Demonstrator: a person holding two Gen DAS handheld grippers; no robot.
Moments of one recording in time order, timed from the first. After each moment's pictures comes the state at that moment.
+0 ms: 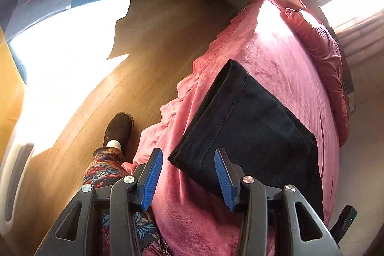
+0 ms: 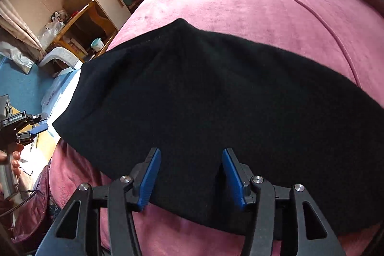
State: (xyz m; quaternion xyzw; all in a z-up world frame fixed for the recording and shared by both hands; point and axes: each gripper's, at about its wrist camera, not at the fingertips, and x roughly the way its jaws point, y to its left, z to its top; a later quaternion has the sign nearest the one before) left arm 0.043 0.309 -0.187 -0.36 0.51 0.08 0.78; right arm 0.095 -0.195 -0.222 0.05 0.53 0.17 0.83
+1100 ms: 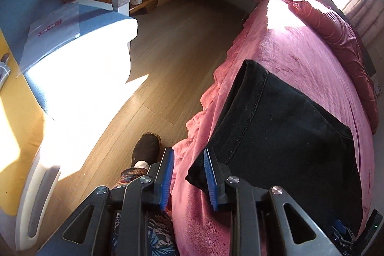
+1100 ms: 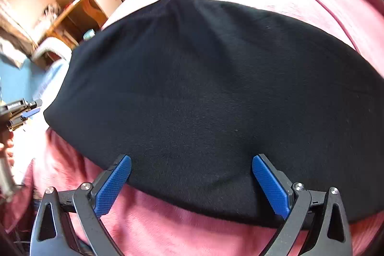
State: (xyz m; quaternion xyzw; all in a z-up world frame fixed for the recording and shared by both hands) left arm 0.056 0.280 -0.183 -0.24 0.49 0.15 0.83; right arm 0.092 -0.192 -0.255 0.05 0.54 0.17 0.82
